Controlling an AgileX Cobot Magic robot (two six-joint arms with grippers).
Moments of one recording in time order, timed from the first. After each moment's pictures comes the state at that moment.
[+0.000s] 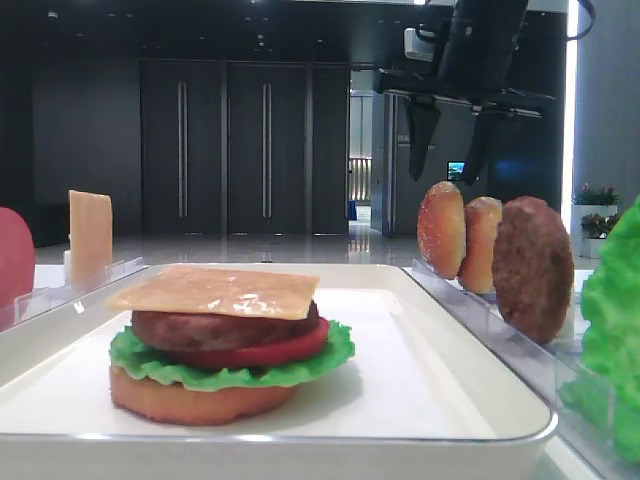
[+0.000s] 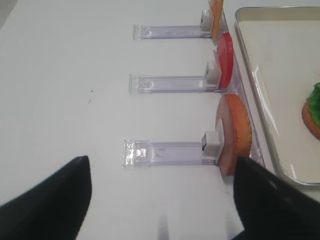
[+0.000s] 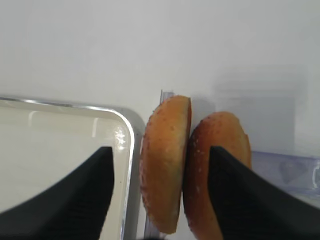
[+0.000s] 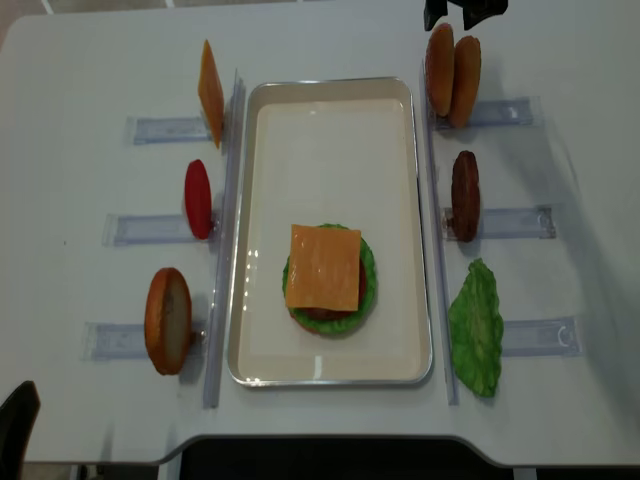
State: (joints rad) left arm 0.04 -0.01 -0.47 0.01 1.11 0.02; right arm 0.33 2.13 -1.93 0.07 1.03 0.18
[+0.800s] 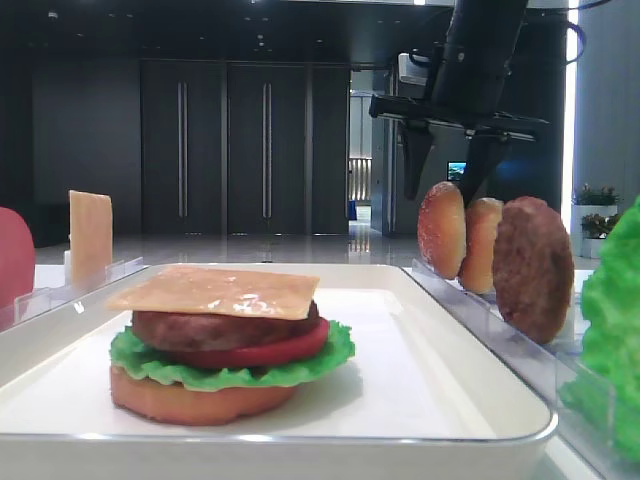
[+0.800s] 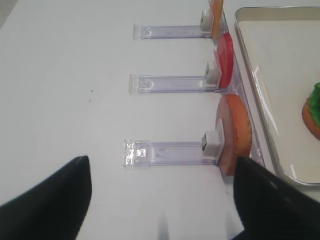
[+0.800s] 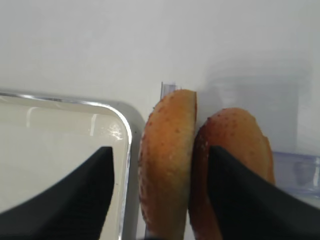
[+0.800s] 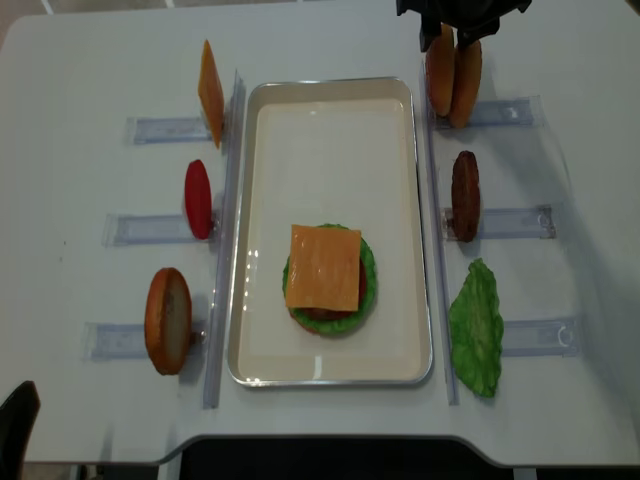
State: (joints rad) left arm 0.04 -0.01 -0.47 0.01 1.11 0.02; right arm 0.33 2.17 -1.93 0.08 1.02 0.18
